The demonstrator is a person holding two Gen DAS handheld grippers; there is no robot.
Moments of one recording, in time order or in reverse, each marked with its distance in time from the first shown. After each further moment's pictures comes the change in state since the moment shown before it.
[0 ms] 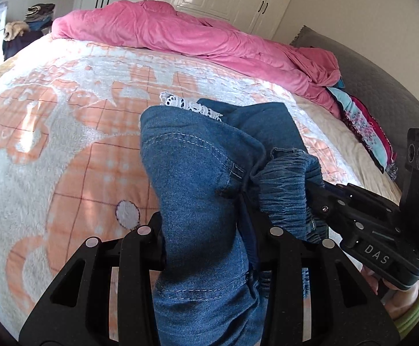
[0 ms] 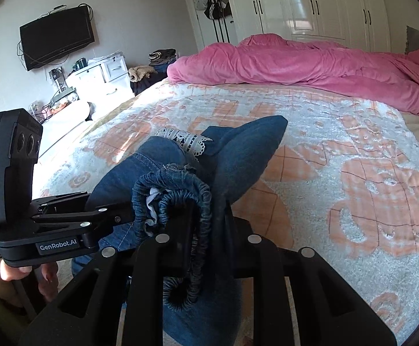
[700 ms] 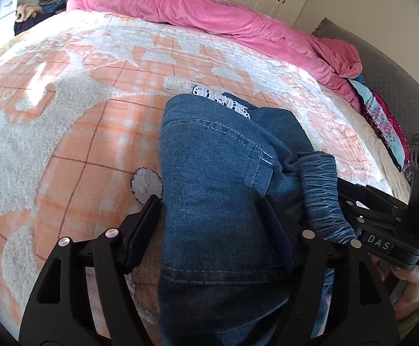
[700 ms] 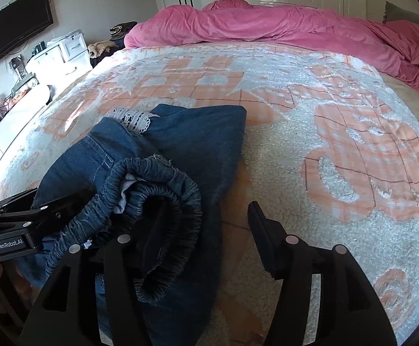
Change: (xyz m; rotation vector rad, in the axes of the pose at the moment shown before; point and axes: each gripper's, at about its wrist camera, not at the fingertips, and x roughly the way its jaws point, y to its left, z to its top) left arm 0.032 0.029 -0.027 -0.055 0.060 0.069; right arm 0.039 -0.036 -0.035 0.075 0.151 -0.167
